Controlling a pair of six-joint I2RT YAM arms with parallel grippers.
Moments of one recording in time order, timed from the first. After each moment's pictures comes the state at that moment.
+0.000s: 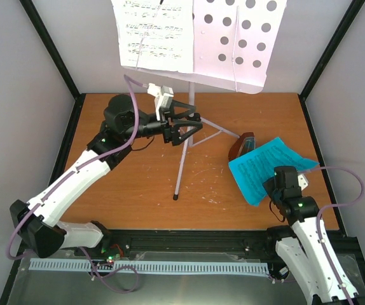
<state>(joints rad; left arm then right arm) -0.65 1.29 1.33 0.04 0.73 -0.35 0.15 0.57 0.53 -0.82 0.20 1.10</state>
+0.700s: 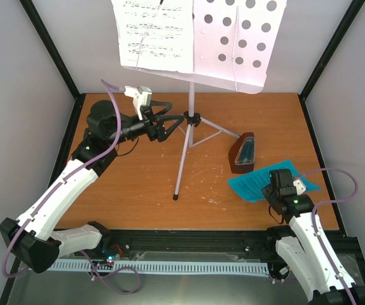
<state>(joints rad) -0.52 1.15 1.19 0.00 0.61 -0.40 0.15 0.65 0.47 -0.88 0.22 1.09</state>
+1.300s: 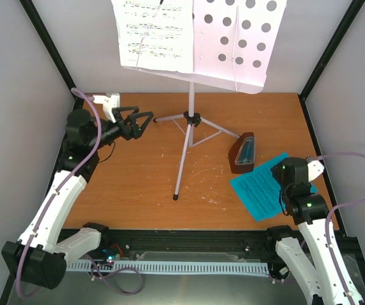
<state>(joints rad) -0.24 1.03 1.03 -0.03 0.62 -0.45 0.15 0.59 0.68 -0.86 0.43 0.92</state>
